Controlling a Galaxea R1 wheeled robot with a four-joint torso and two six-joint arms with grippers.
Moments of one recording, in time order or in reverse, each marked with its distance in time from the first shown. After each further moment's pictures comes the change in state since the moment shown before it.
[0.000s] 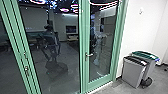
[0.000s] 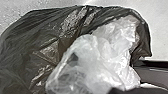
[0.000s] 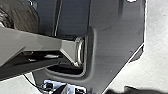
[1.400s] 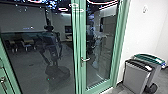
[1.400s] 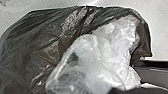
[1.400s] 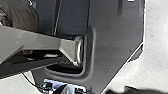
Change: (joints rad) left arm 0.000 0.000 0.000 0.000 -0.003 0.000; right arm -0.005 -0.002 0.000 0.000 0.002 0.000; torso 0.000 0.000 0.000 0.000
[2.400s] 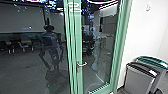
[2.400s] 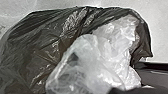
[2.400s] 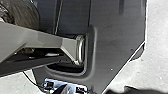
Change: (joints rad) left arm -0.002 0.000 0.000 0.000 -0.009 0.000; right arm -0.006 0.002 0.000 0.000 0.005 0.000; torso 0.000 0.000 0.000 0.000
